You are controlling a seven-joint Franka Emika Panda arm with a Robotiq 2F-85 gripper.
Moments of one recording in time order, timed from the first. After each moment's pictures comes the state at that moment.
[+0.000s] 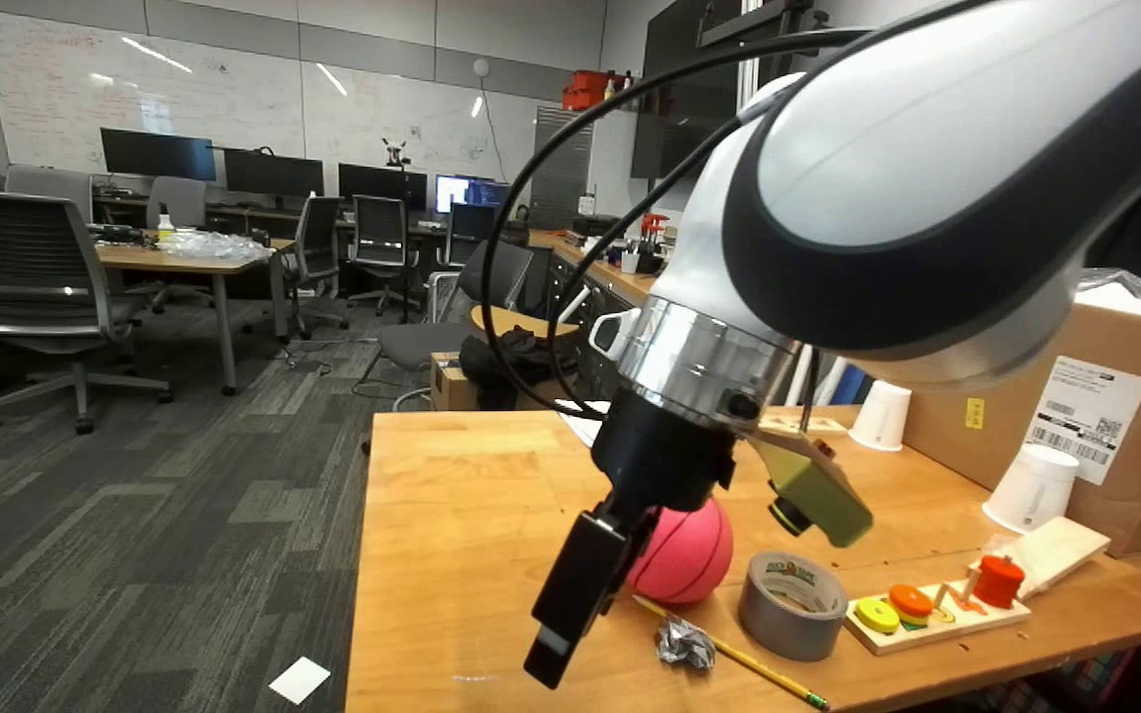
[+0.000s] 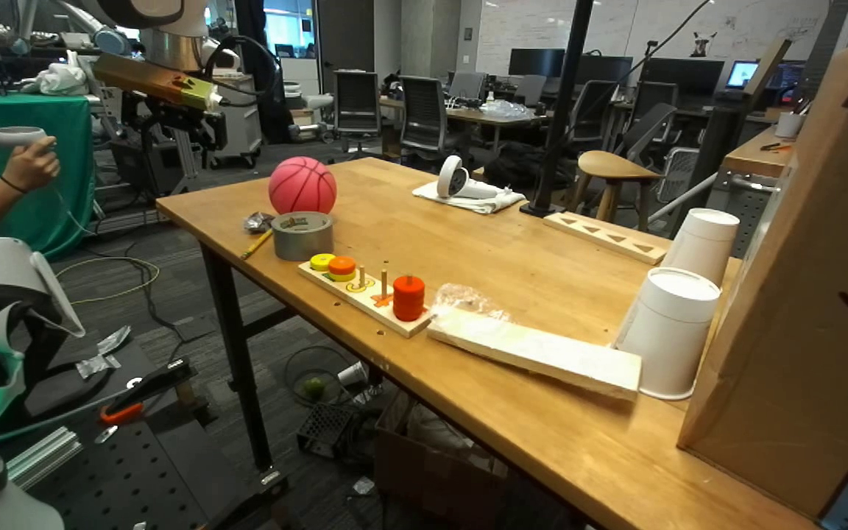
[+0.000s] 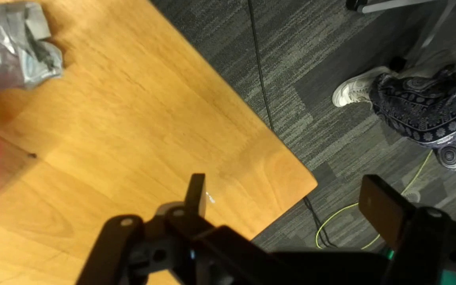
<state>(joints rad) 0.51 -0.05 0.28 -2.35 0.44 2.45 -0.41</state>
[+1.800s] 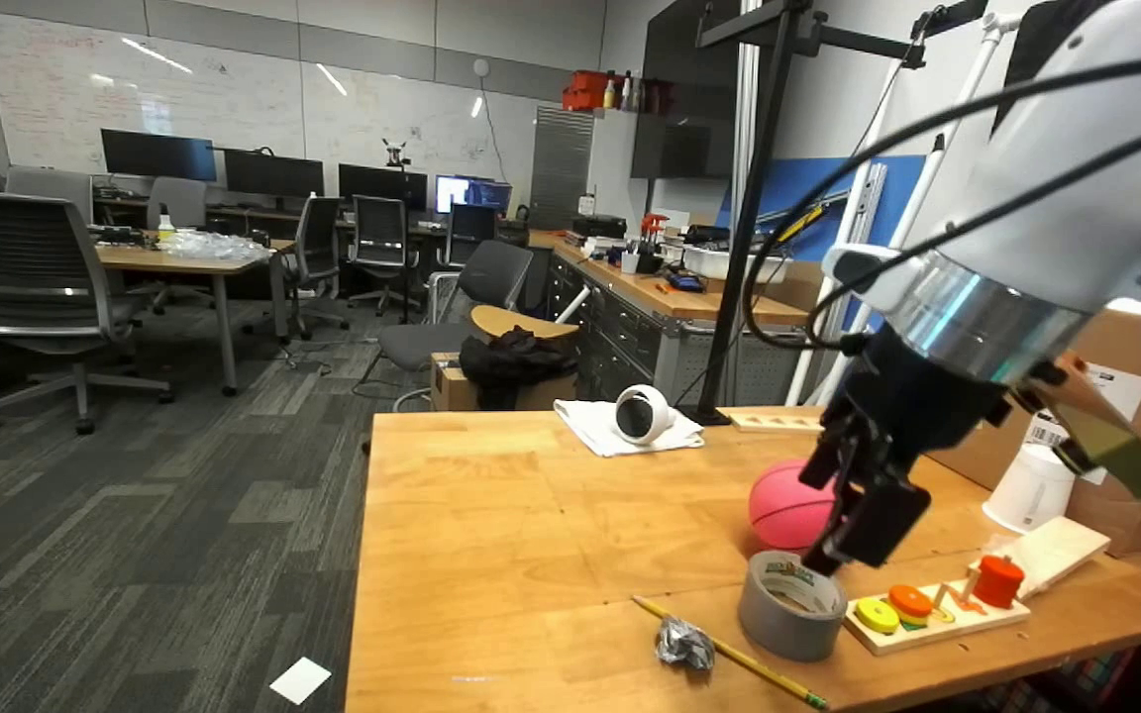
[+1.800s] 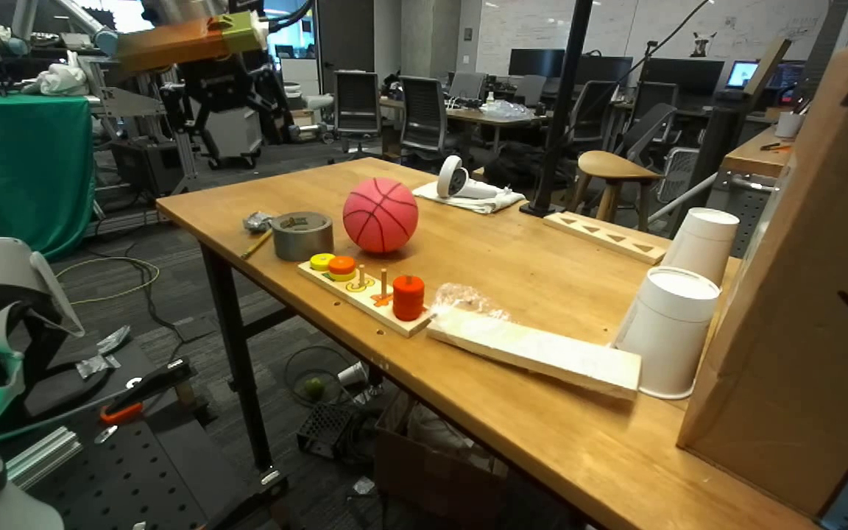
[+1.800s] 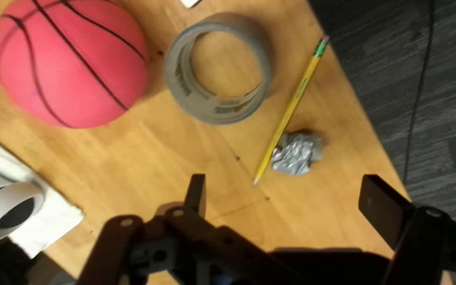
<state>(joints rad) 0.36 -0.51 0.19 -2.73 -0.02 2.52 -0.46</state>
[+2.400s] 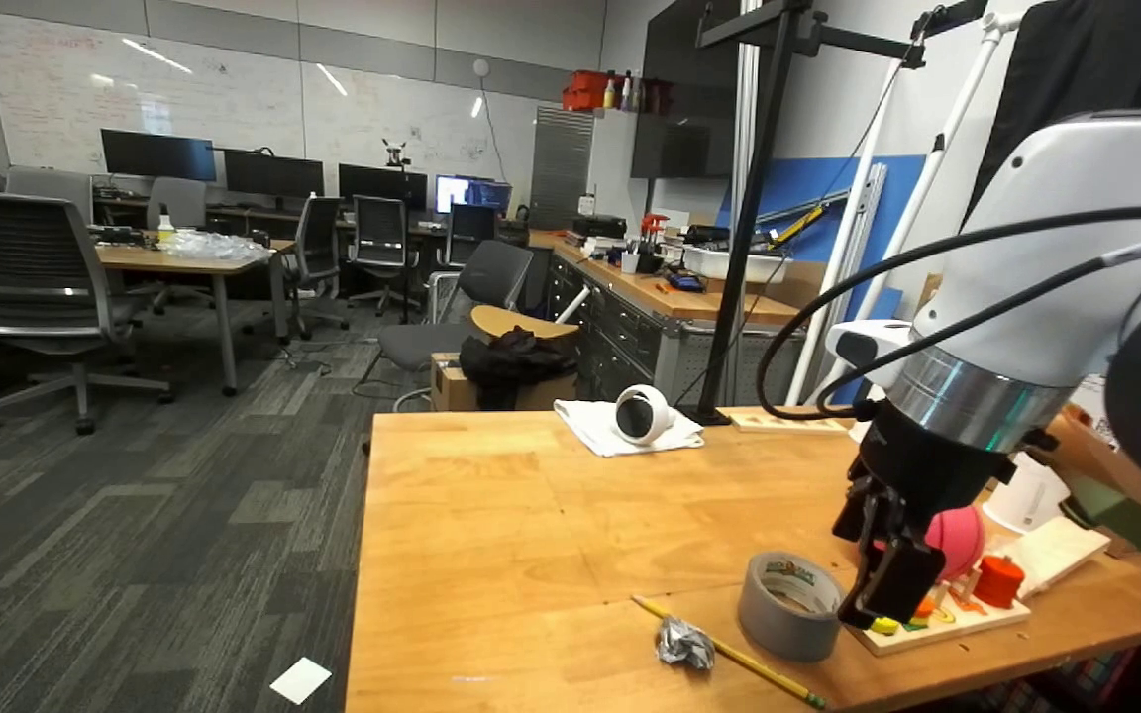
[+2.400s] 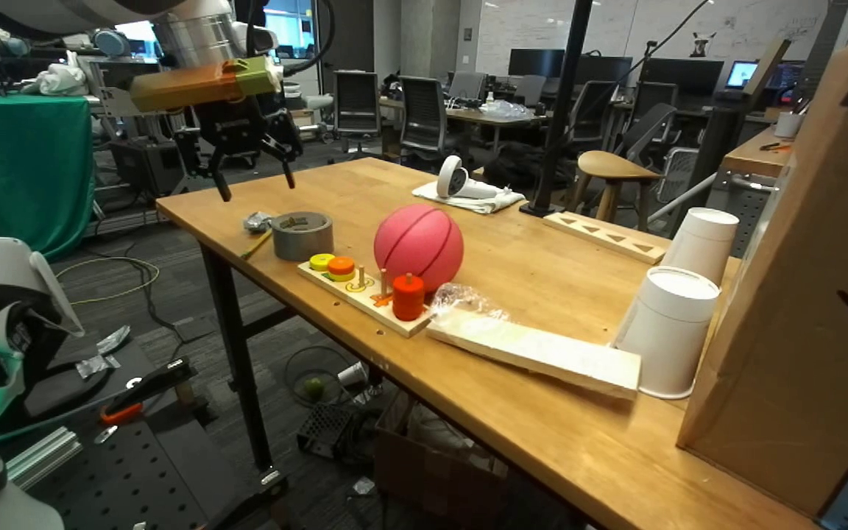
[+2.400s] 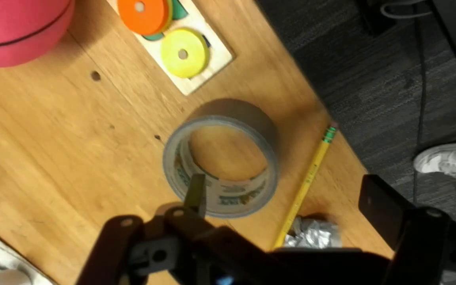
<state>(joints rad) 0.31 -0.44 0.16 -2.77 -0.12 2.52 -0.41</state>
